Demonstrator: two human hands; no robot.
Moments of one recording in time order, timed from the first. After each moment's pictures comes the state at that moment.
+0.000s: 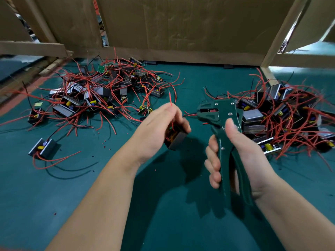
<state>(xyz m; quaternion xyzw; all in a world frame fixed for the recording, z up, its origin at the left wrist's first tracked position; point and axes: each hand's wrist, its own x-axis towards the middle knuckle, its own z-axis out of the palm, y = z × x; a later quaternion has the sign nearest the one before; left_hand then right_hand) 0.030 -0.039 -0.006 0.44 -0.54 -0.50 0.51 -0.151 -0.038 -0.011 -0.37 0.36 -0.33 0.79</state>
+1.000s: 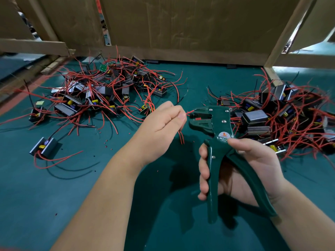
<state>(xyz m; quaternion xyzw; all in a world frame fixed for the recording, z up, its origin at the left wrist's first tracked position) 0.039 -0.038 -0.007 0.52 -0.71 -0.24 0.42 -0.161 -0.042 -0.007 -0.34 0.17 -0.19 0.91</state>
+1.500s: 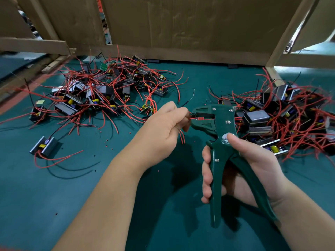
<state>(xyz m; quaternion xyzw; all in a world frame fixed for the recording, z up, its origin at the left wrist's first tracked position) 0.039 -0.044 -0.017 0.52 -0.75 -0.15 0.39 -0.163 -0.041 -0.011 -0.38 0.22 -0.19 0.88</state>
